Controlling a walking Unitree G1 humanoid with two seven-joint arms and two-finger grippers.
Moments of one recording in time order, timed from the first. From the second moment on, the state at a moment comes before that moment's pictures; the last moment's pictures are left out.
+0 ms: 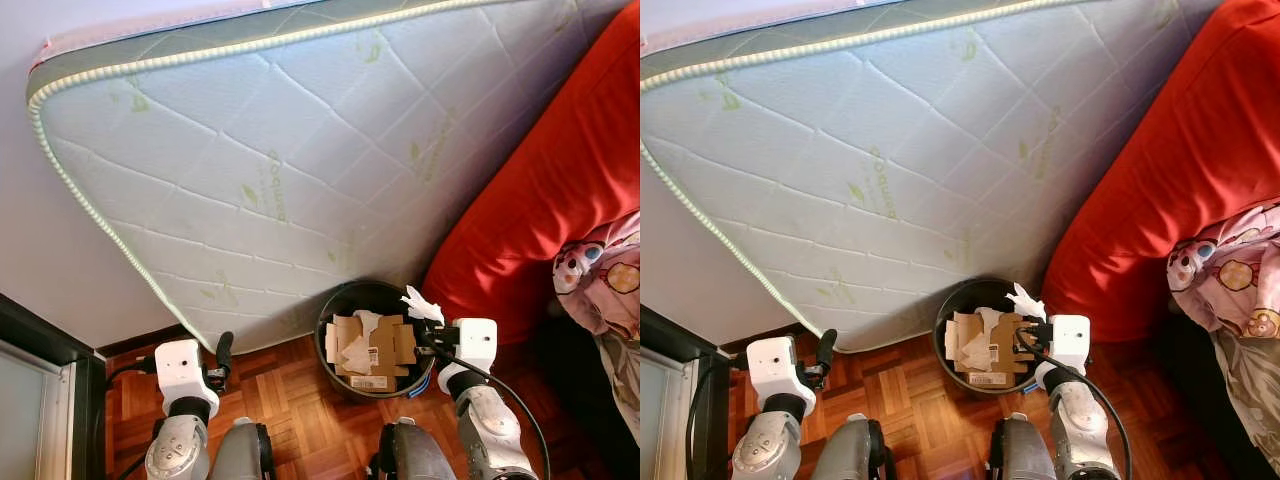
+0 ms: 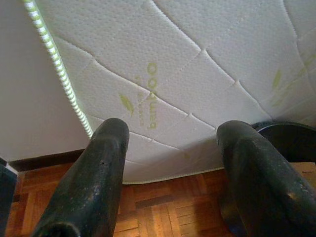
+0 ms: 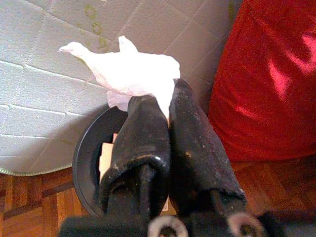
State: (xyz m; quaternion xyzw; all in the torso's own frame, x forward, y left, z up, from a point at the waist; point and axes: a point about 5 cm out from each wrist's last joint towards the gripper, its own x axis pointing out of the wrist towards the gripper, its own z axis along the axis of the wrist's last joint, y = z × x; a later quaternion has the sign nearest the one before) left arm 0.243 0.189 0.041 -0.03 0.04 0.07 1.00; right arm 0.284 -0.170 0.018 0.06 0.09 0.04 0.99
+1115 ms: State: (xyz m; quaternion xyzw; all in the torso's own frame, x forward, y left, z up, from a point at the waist) left arm 0.244 0.187 0.041 -0.03 0.04 0.06 1.00; right arm 0.285 -0.167 0.016 0.06 0.10 0.04 0.99
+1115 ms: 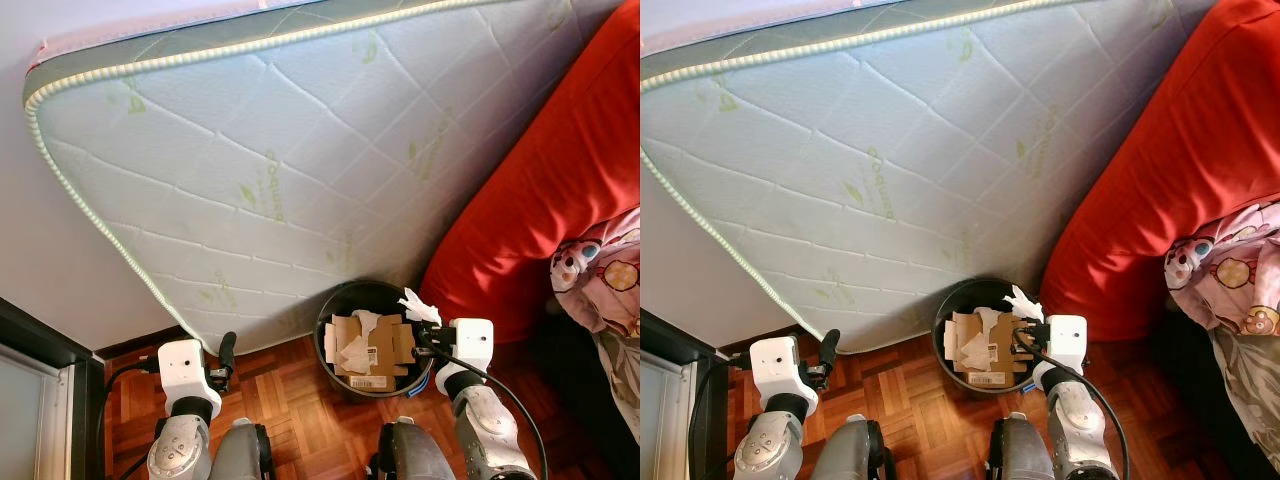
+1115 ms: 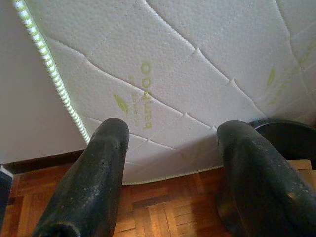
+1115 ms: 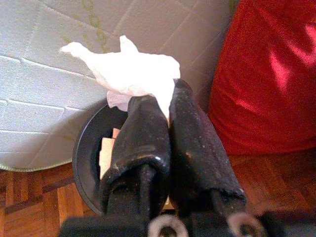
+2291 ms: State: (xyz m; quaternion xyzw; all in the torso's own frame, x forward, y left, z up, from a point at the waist) left arm 0.247 0.185 0.044 -0.03 0.03 0.06 1.00; right arm 0.286 -0.164 0.017 0.06 0.09 0.04 0.99
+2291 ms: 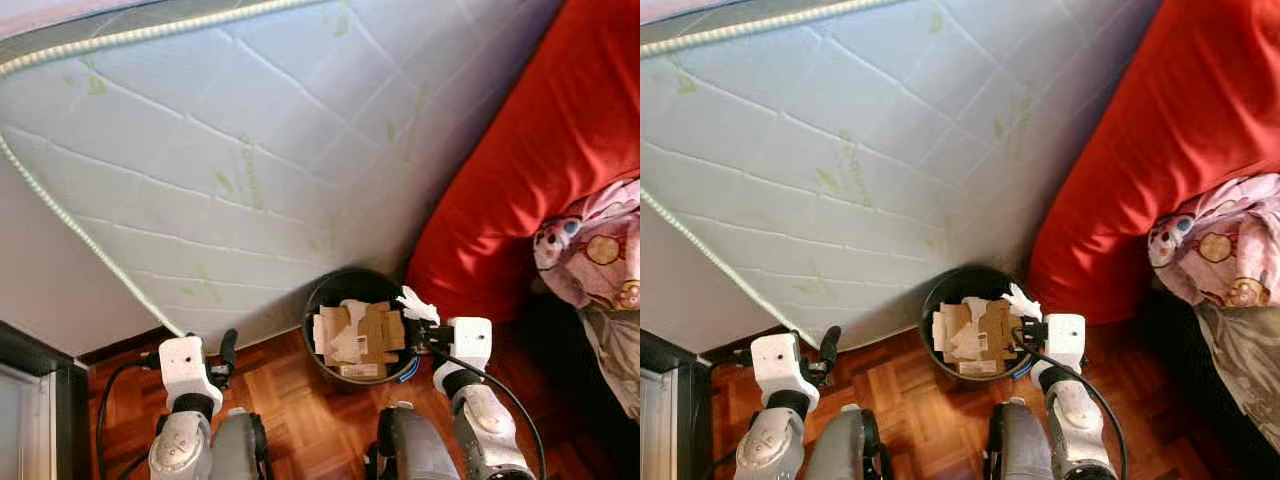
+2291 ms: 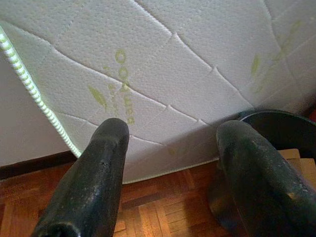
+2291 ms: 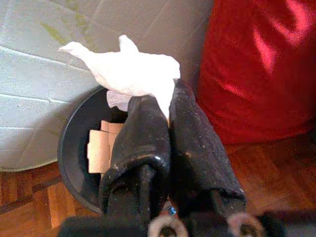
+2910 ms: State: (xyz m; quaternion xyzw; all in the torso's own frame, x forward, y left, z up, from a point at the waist) left arm 0.247 0.184 0.043 -0.03 0.04 0.06 1.00; right arm 0.285 -0.163 0.015 0.06 0.10 0.04 0.99
